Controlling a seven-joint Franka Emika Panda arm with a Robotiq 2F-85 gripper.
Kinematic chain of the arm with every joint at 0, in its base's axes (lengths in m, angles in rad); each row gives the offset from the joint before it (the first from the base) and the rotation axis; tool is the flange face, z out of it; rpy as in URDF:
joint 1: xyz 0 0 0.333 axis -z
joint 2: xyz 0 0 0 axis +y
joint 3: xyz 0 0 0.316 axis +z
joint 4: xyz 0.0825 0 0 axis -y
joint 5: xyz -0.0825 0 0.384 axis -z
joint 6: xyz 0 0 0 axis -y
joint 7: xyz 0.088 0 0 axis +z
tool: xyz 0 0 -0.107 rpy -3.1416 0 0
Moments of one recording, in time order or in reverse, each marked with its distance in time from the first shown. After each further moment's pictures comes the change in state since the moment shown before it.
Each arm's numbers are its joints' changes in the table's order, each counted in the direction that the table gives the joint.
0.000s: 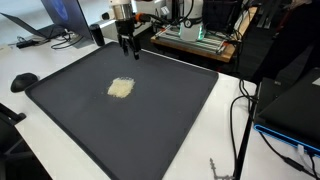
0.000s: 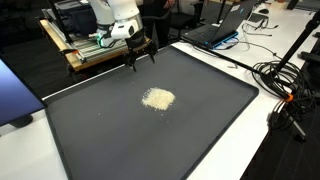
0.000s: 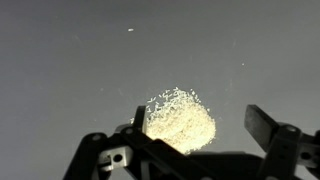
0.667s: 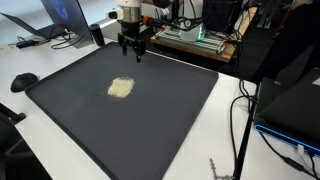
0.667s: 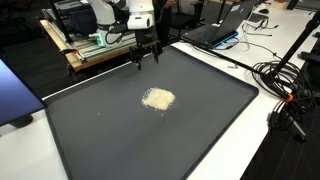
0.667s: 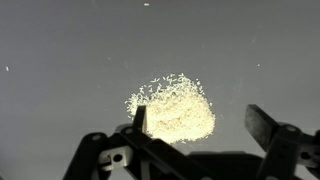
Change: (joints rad) arm -0.156 -0.007 -0.099 -0.041 0.495 0.142 -0.349
